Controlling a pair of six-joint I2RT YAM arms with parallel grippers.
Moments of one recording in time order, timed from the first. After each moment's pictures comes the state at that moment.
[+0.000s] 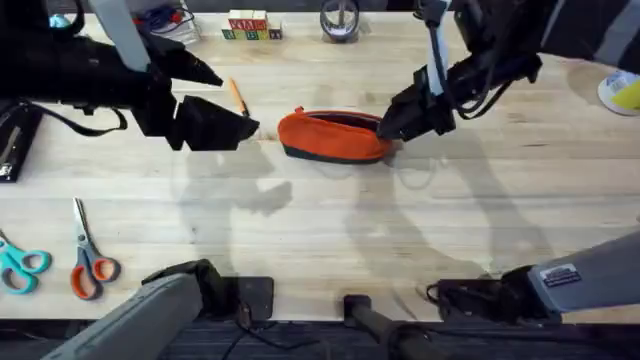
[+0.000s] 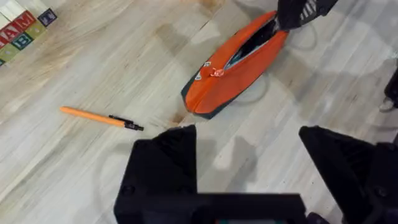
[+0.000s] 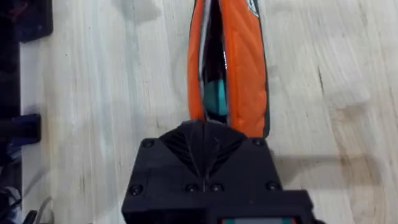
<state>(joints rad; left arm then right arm) 0.28 1.20 1.24 -1.31 0.78 0.98 0.19 1.72 1.24 -0.98 -0.75 -1.09</state>
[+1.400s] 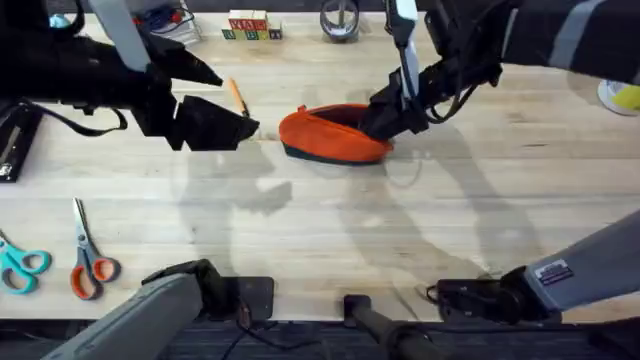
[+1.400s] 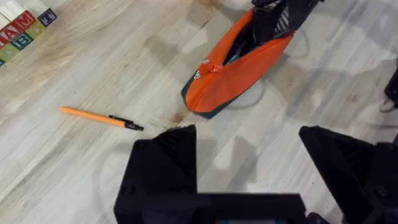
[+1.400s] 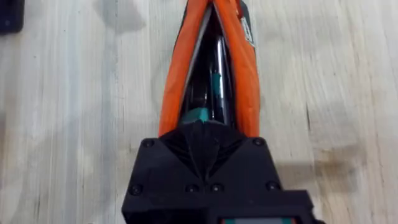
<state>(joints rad) 0.28 1.20 1.24 -1.31 0.78 0.98 0.27 1.81 1.24 -0.81 -0.75 -1.09</state>
